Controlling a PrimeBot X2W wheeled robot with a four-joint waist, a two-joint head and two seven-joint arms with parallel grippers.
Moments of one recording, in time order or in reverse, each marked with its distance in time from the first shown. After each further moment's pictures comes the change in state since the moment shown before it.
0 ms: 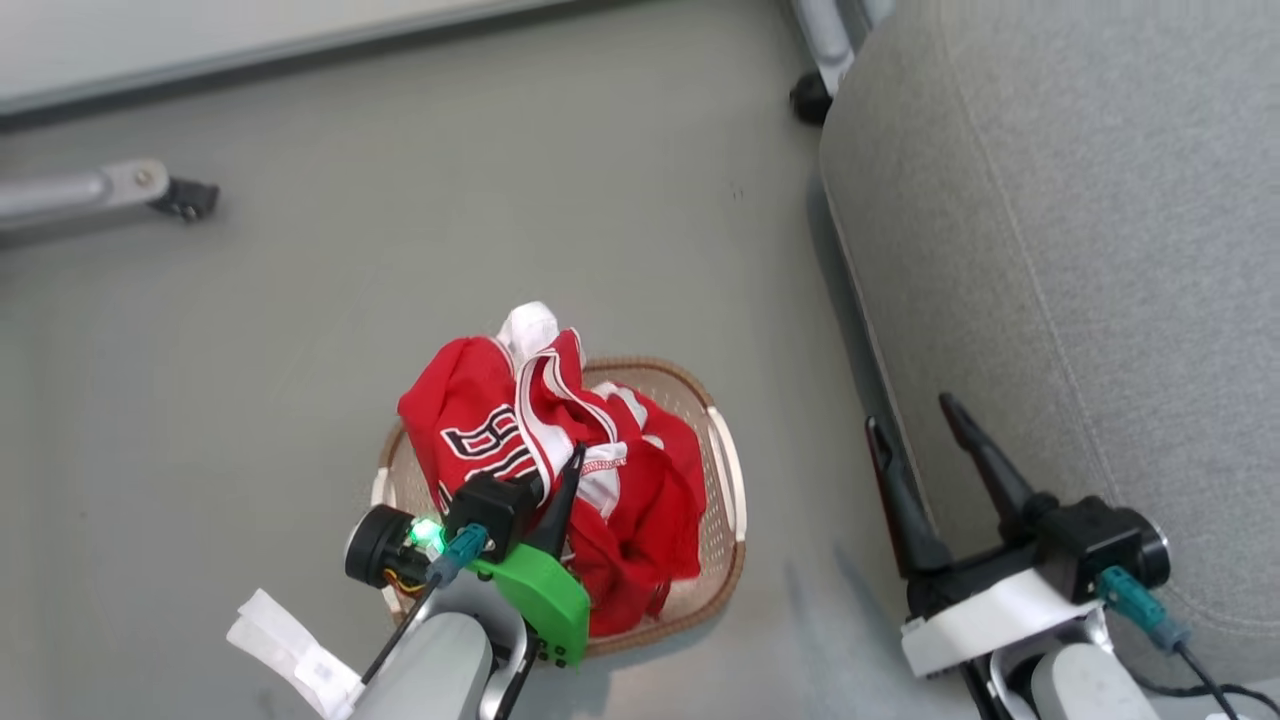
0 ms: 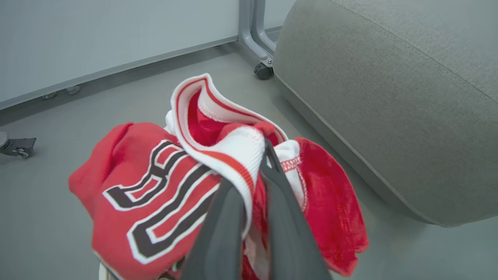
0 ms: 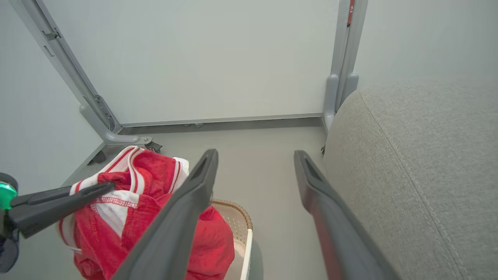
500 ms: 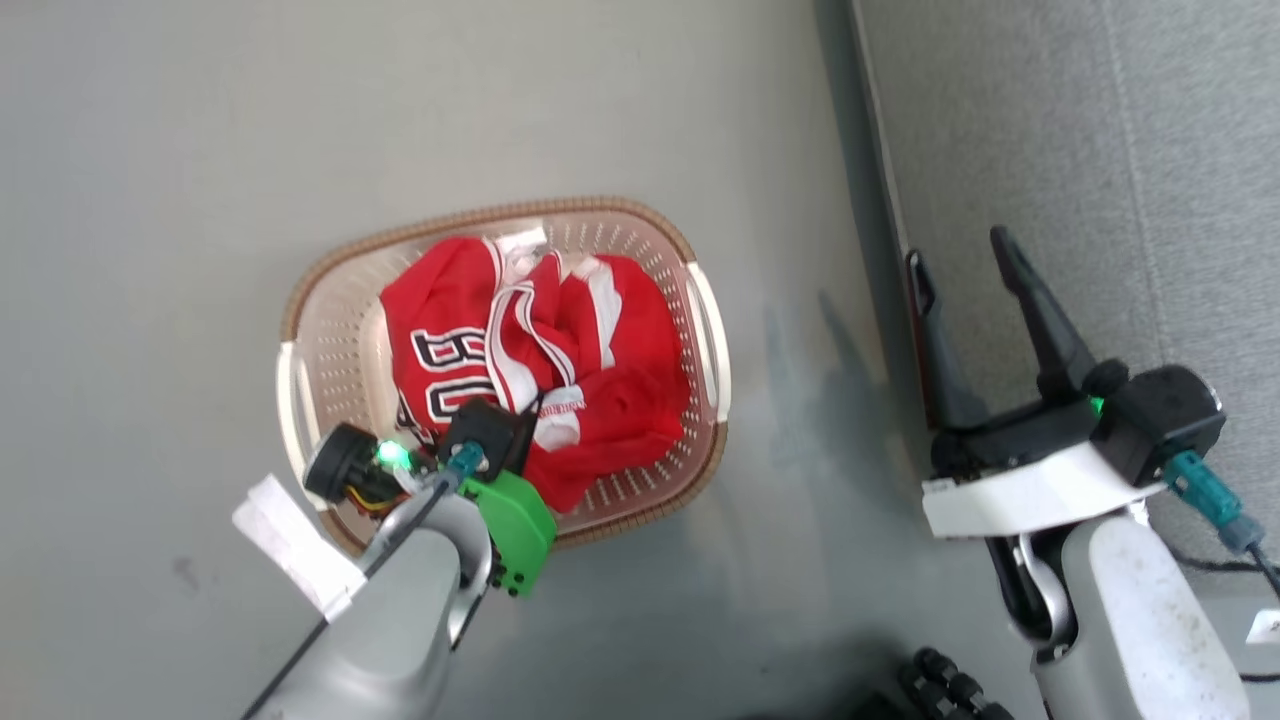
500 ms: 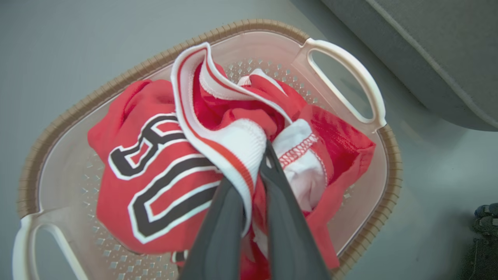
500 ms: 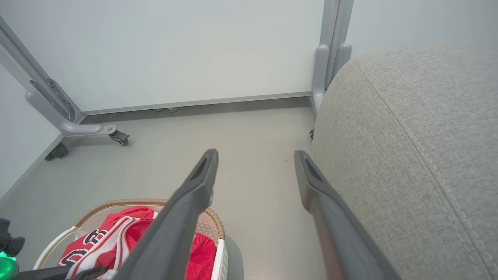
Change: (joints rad) left arm -0.234 0.004 -0.028 0.296 0.120 -0.003 0.000; right arm -0.188 0.000 -0.045 -0.067 0.027 0.000 0.000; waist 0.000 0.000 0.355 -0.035
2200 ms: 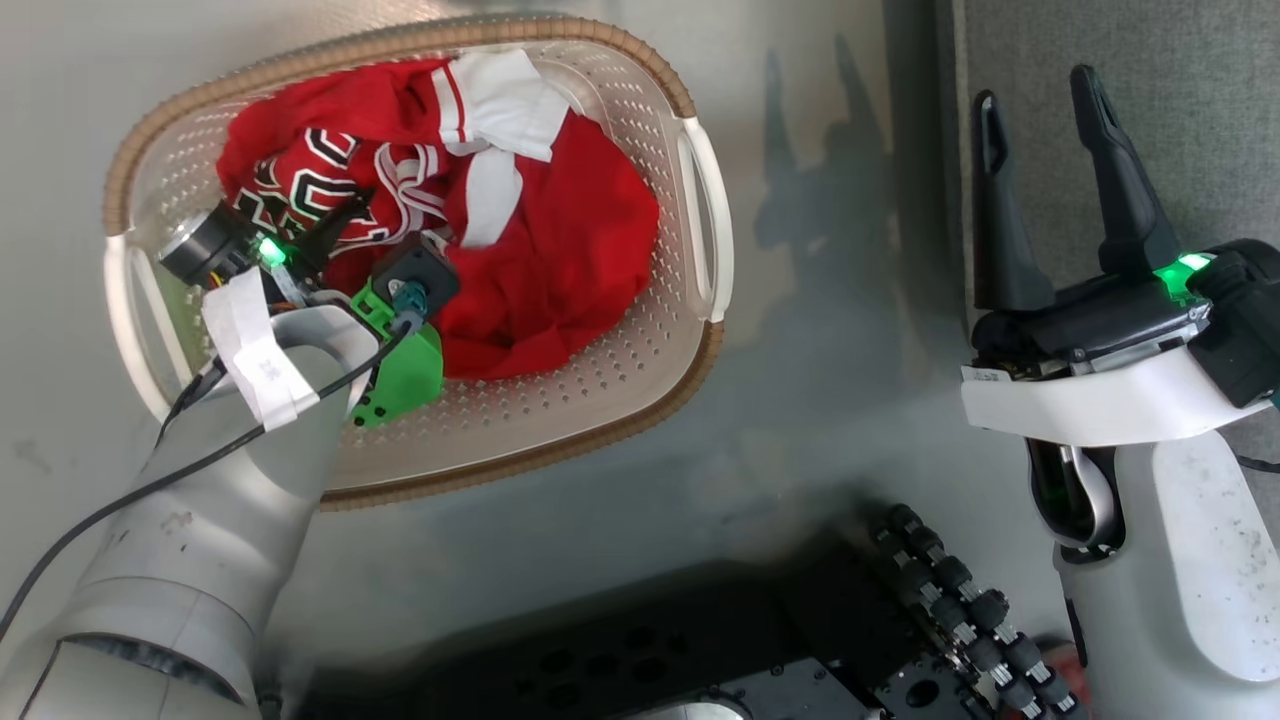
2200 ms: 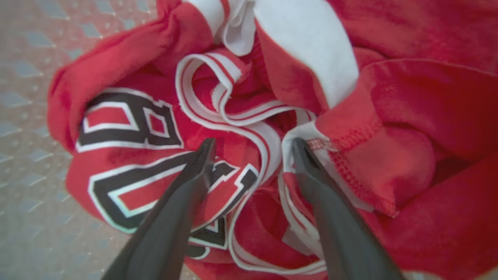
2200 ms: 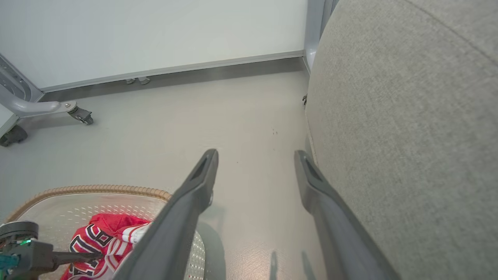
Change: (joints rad) left arm -0.389 0.093 -0.100 0.284 0.329 0.047 0.006; right arm -0.142 -0.001 -0.031 -0.109 0.054 0.000 0.000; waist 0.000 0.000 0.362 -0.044
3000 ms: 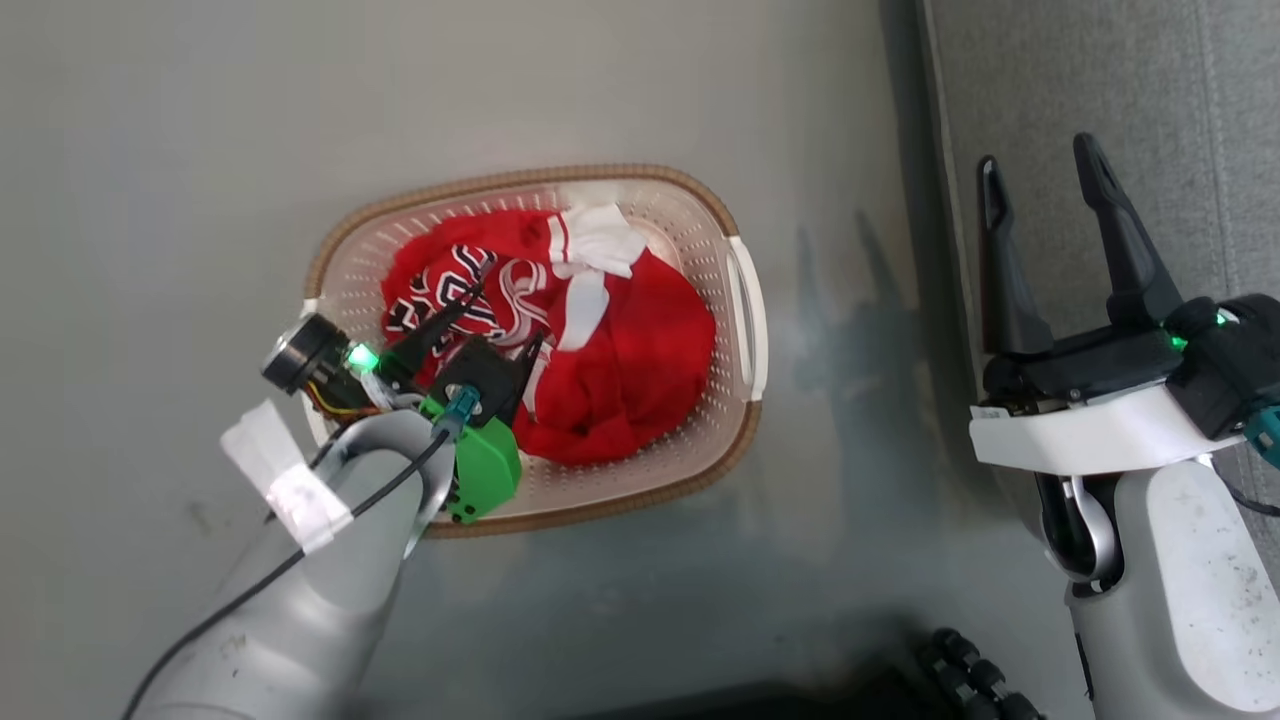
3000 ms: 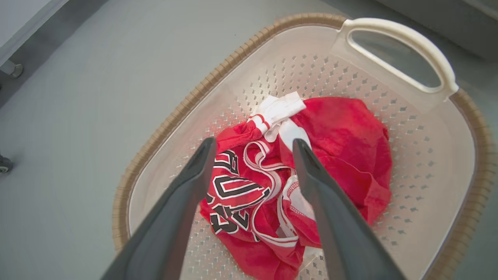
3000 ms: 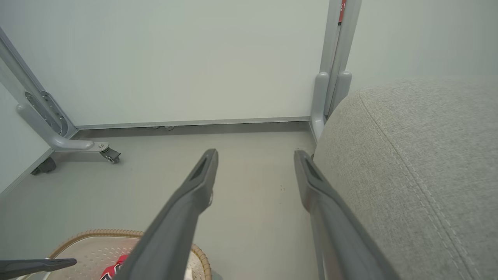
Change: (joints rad) left arm 0.295 -0.023 0.110 -0.342 -0.083 -0.092 -0.008; right arm 0.072 0.000 -0.043 0.040 -0.089 0.000 0.000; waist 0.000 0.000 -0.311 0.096
